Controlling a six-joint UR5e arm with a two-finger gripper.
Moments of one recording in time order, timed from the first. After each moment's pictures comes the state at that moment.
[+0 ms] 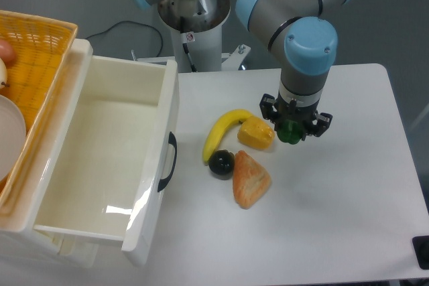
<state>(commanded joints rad) 2.63 -1.88 -1.50 -1.32 1.62 0.99</state>
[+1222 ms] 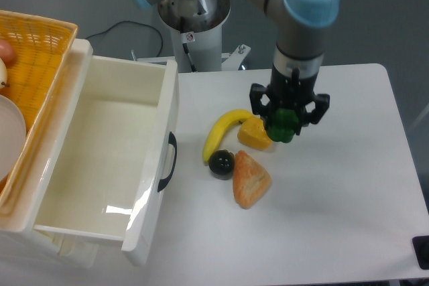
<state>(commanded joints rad) 2.62 -1.70 -1.45 -1.32 1.39 0.67</state>
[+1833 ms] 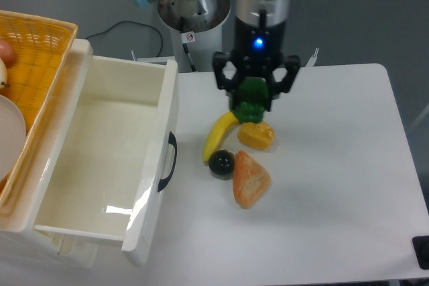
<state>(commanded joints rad) 2.49 -1.62 -1.46 -1.25 1.29 0.41</state>
